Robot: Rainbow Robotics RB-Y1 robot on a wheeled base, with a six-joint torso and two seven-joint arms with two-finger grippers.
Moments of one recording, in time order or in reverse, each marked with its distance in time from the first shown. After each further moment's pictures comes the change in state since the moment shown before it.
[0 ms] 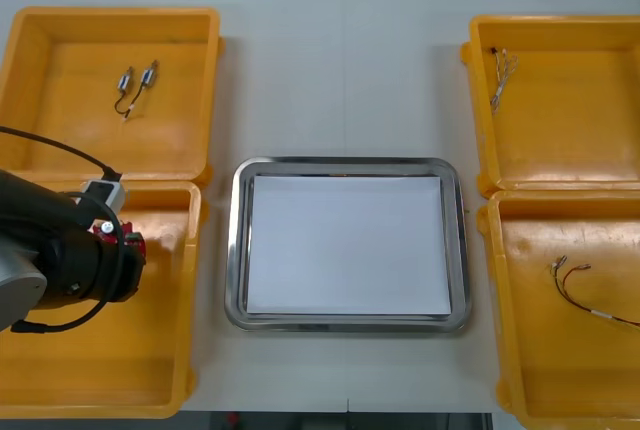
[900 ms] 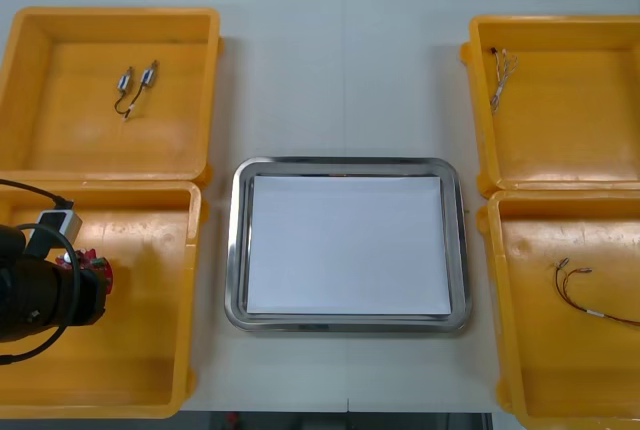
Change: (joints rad) right arm -0.013 -0.006 -0.063 0.000 -0.045 0.100 0.000; left arm 0.218 0.016 0.138 0.051 0.032 -0.158 0.000
